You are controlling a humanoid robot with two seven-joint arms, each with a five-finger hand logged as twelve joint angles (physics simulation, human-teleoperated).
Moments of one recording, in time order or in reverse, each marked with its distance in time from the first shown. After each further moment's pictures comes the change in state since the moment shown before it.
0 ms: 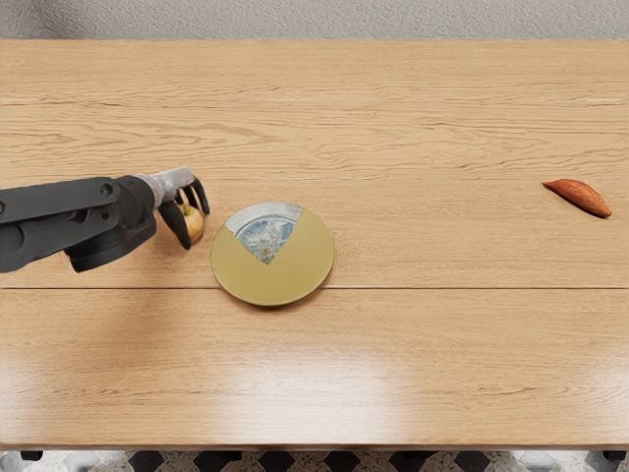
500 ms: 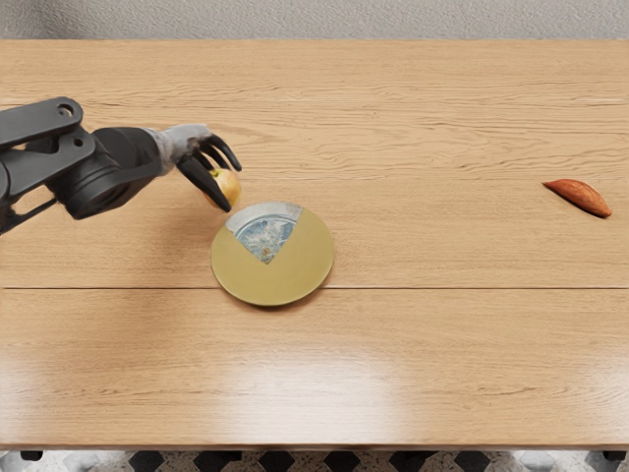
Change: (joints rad) left arm -0.014 0.018 -0.256 0.000 -0.263 -0.072 0.000; right arm 0.000 0.000 0.000 0.000 0.000 0.000 0.000
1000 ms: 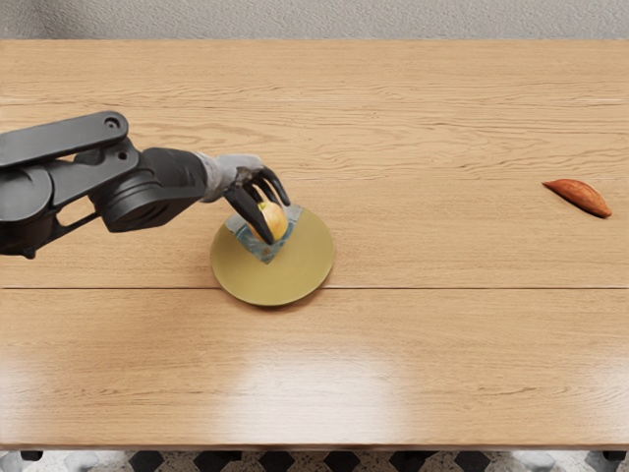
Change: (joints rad) left arm 0.003 -0.098 0.018 -0.006 -0.038 -0.073 0.000; right arm 0.000 0.000 0.000 0.000 0.000 0.000 0.000
